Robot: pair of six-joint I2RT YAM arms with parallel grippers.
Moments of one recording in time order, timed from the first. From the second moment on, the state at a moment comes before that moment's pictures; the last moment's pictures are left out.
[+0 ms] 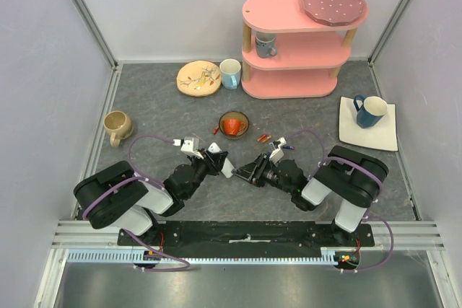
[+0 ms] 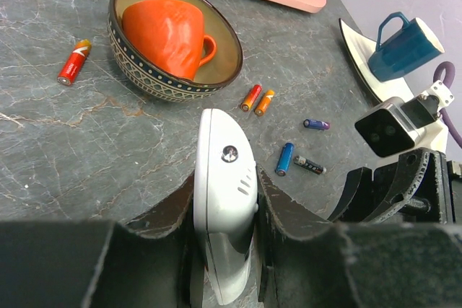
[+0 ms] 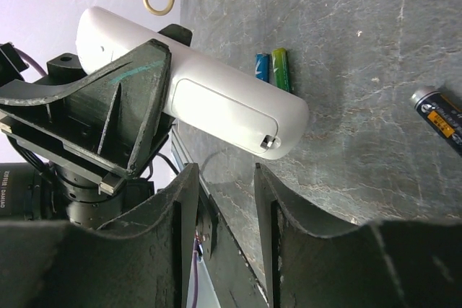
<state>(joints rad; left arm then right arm) -0.87 1.48 0.12 1.28 -0.36 -0.61 0.89 1.75 0.25 1.28 -0.08 1.28</state>
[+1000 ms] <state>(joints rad) -0.90 1.45 0.12 1.28 -0.36 -0.61 0.89 1.83 0.25 1.30 -0.10 1.31</state>
